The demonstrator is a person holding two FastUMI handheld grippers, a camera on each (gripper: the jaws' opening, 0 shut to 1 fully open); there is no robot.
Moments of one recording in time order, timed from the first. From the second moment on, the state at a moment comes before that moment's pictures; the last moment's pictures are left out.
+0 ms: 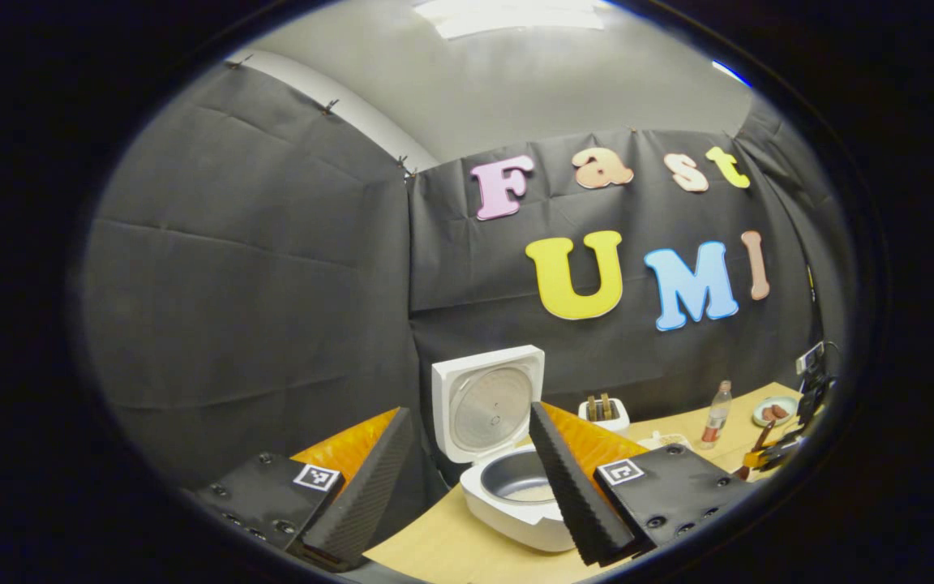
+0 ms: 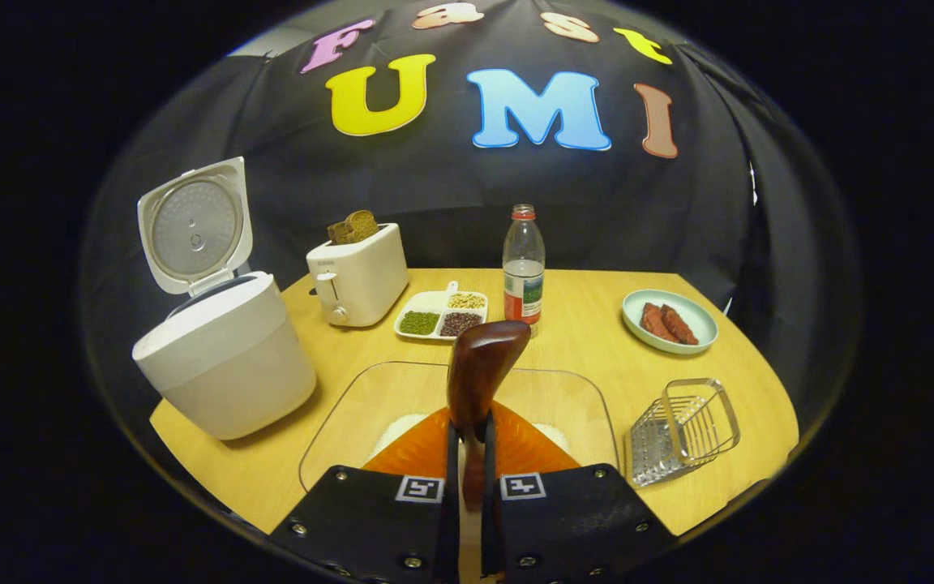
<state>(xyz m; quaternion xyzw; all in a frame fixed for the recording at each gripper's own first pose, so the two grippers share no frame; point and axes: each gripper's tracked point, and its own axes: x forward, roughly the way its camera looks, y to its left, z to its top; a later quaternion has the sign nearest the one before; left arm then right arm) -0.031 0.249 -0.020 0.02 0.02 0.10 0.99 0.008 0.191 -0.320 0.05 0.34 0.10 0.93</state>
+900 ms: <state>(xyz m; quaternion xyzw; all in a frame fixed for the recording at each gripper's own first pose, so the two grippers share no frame) -0.020 0.223 -0.009 0.01 0.01 0.09 1.00 0.025 0.143 -0.312 0.45 0.37 0.05 0.81</state>
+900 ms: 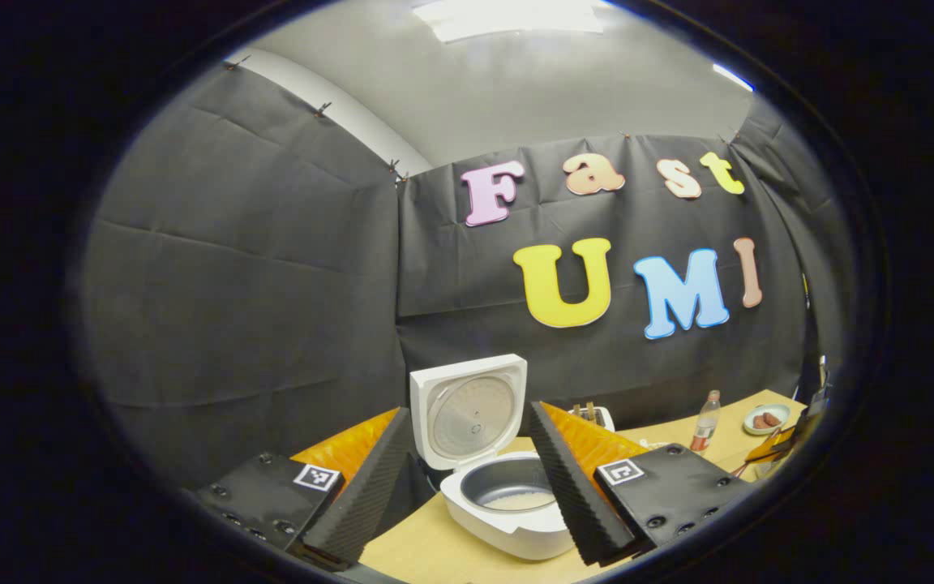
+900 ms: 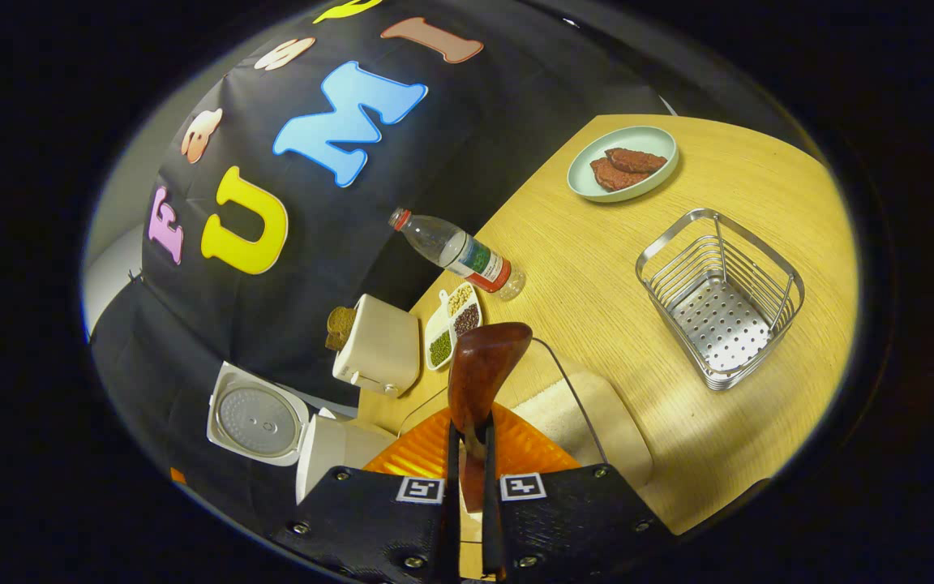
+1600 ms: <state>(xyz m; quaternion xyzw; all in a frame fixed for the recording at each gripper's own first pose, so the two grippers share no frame) -0.020 0.243 -0.009 0.01 0.01 0.10 0.99 0.057 0.205 -0.223 0.52 0.34 0.14 0.77</state>
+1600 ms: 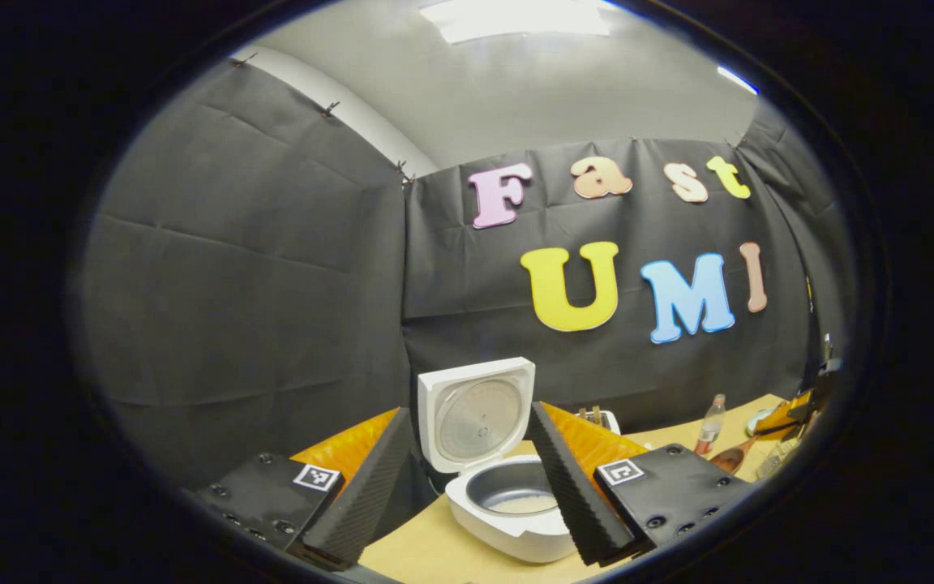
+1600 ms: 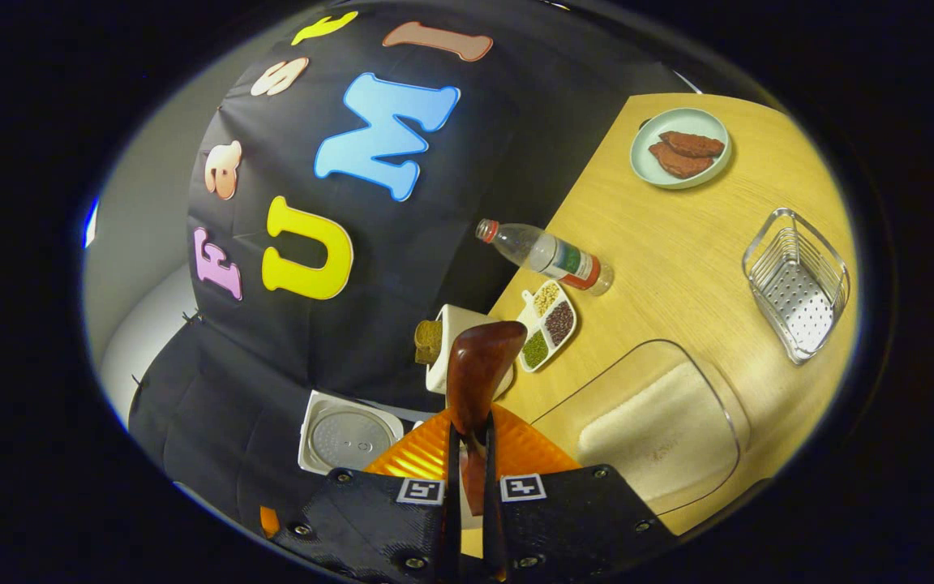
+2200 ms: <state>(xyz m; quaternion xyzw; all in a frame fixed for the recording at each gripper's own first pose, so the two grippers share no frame) -0.060 0.315 -0.031 0.01 0.02 0.17 0.99 0.096 0.332 -0.159 0.49 0.33 0.24 0.77</state>
